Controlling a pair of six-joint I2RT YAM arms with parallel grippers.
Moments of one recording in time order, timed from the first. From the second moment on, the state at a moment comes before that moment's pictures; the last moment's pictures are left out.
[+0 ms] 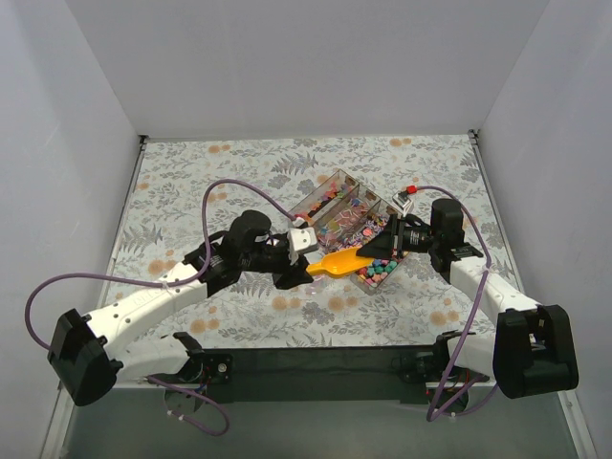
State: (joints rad) left arm -0.81 1.13 0.84 -0.29 0.54 0.25; right arm 0.18 1.19 0.56 0.15 -1.12 0.74
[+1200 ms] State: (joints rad) left arm -0.80 1.09 0.86 -0.27 0.30 0.21; right arm 0.06 1.23 0.65 0.03 -1.01 0.61
